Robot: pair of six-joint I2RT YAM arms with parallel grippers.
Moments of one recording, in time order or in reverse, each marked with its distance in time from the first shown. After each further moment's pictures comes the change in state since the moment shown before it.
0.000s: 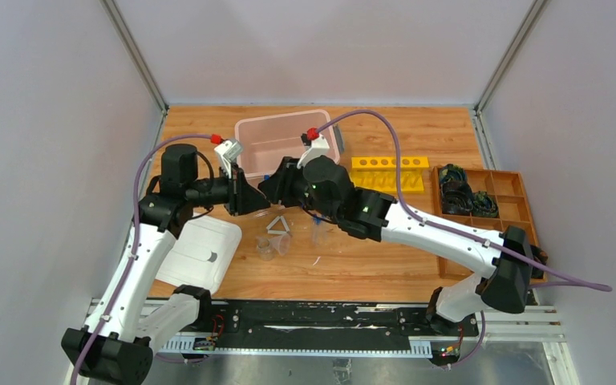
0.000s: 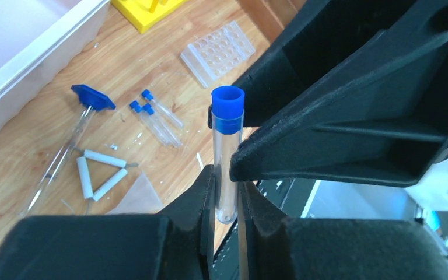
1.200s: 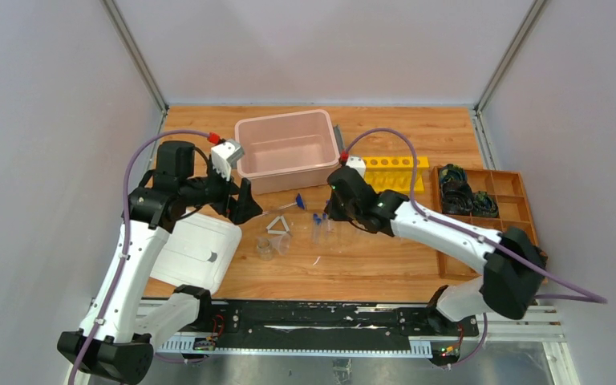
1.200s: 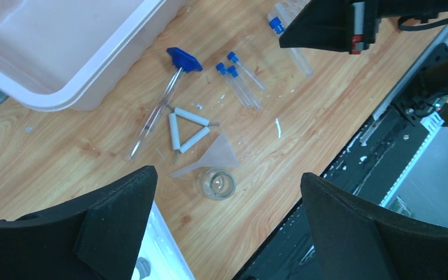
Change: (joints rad) left arm -0.002 0.027 0.152 -0.305 -0.294 0.327; right arm -0.262 0.003 -0.286 -0.336 0.001 -0.063
